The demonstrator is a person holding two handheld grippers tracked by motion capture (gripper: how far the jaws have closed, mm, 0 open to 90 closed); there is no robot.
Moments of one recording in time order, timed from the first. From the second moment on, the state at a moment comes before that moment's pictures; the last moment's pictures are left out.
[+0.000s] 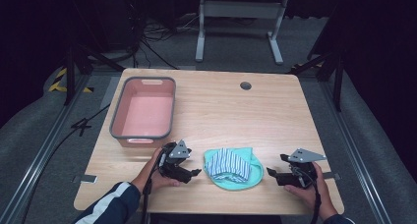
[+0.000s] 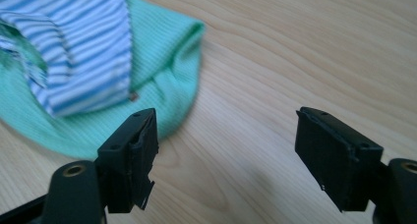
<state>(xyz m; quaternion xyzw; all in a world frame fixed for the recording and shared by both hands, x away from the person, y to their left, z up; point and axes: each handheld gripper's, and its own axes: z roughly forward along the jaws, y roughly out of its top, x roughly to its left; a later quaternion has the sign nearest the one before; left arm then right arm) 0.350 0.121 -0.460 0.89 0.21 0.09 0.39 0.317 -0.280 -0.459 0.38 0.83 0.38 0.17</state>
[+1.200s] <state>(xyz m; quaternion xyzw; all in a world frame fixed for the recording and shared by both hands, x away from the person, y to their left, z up) 0.372 0.082 -0.482 0.90 0.25 0.08 0.36 0.344 -0.213 -0.475 0.37 0.85 0.35 0.13</state>
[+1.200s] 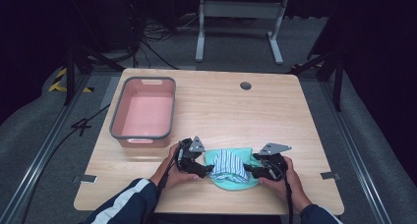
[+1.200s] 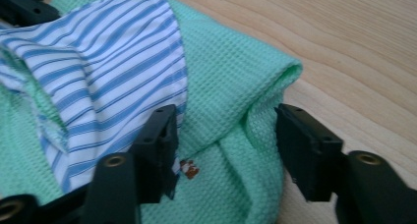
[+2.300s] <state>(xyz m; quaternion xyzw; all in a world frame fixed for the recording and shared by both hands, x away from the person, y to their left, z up) 0.370 0.075 -0.454 0.91 0.20 0.07 0.36 0.332 -0.209 -0.459 0.33 0.86 0.36 0.12</state>
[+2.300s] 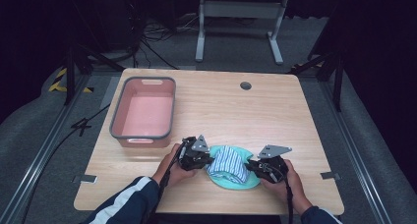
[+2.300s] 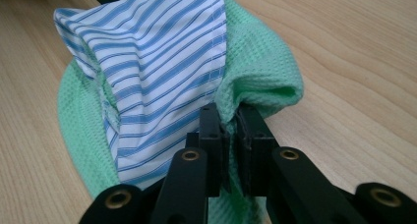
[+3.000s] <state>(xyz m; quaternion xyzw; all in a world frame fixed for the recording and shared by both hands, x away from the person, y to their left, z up) 0.373 0.075 -0.429 0.92 0.17 0.10 0.35 0.335 -0.208 -0.430 0.30 0.86 0.38 0.14</state>
